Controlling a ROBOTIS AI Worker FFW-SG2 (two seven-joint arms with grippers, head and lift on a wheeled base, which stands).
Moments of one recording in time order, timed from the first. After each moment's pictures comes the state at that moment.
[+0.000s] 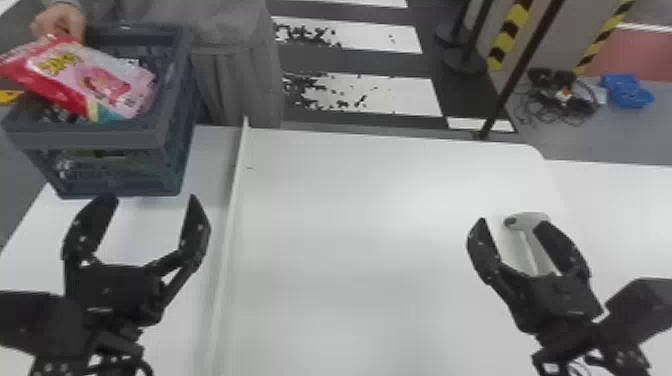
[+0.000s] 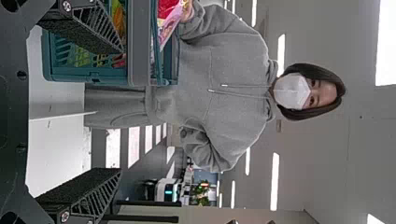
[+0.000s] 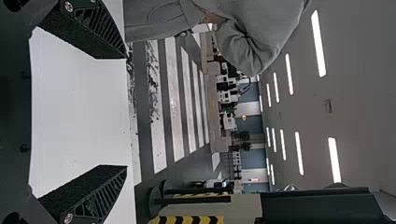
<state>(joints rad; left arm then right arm) 0.68 0.15 -0.08 -2.12 0.08 -0.23 0.10 0.71 0.00 -0.17 -2.16 -0.20 -0.01 0.19</state>
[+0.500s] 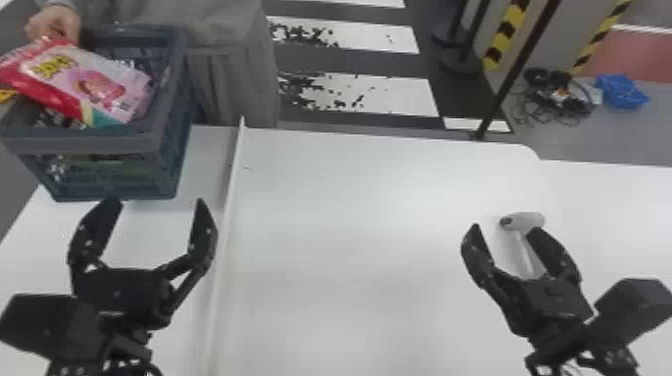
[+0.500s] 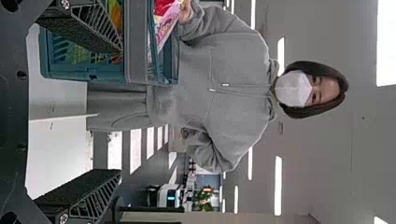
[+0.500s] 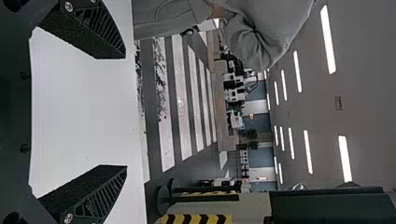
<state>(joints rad) 0.68 0.15 -0.13 -2.12 0.02 -0.22 0.15 0.70 0.00 -0.18 -2.14 -0.20 0.01 0.19</state>
